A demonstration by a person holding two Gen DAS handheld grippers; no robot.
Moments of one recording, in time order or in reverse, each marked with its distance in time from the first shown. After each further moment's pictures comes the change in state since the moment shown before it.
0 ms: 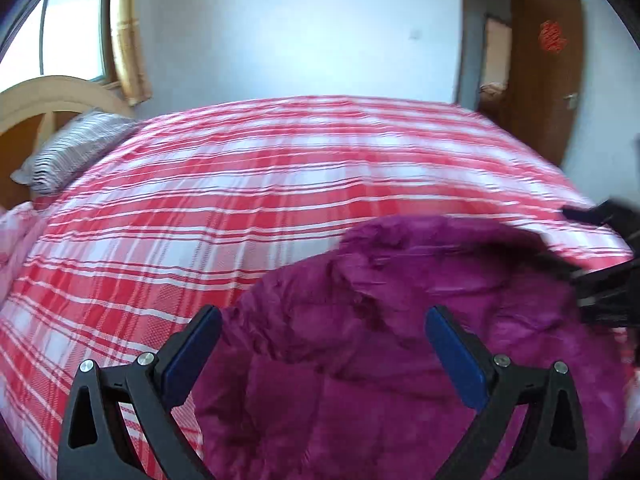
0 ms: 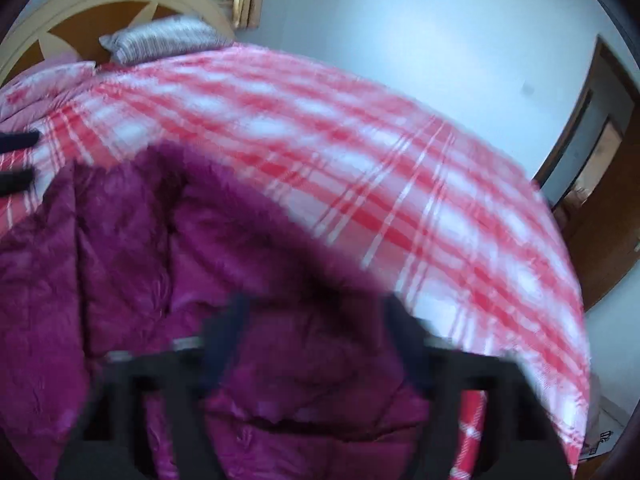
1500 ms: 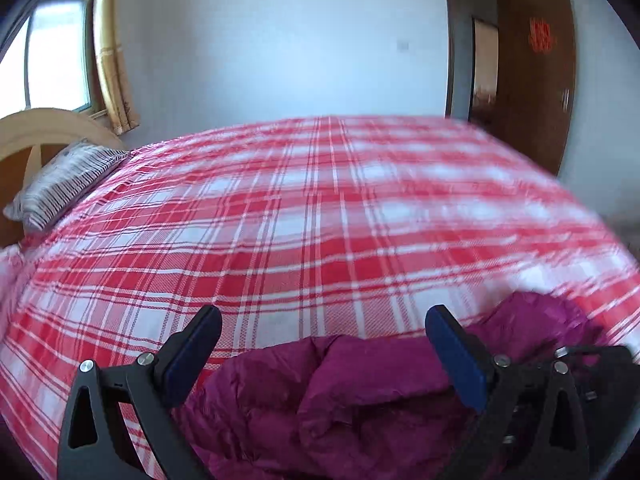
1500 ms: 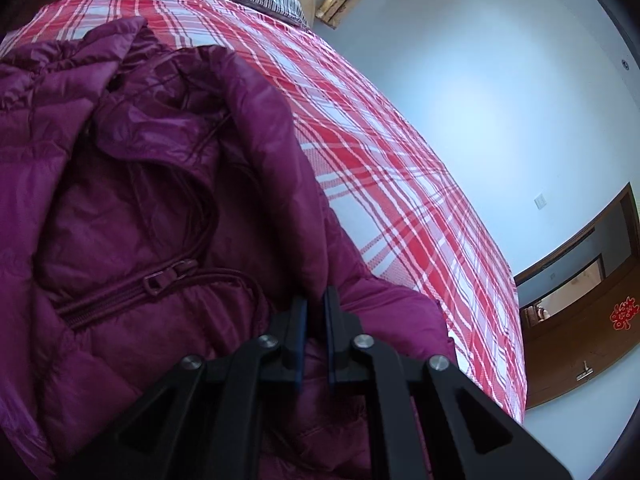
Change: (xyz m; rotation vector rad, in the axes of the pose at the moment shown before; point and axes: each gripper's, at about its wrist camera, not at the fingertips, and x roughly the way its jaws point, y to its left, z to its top) left arm 0.038 -0.039 0.057 0.087 -0.032 -0.003; right arm 0.042 0.086 -0.051 -0.430 -0.023 -0.123
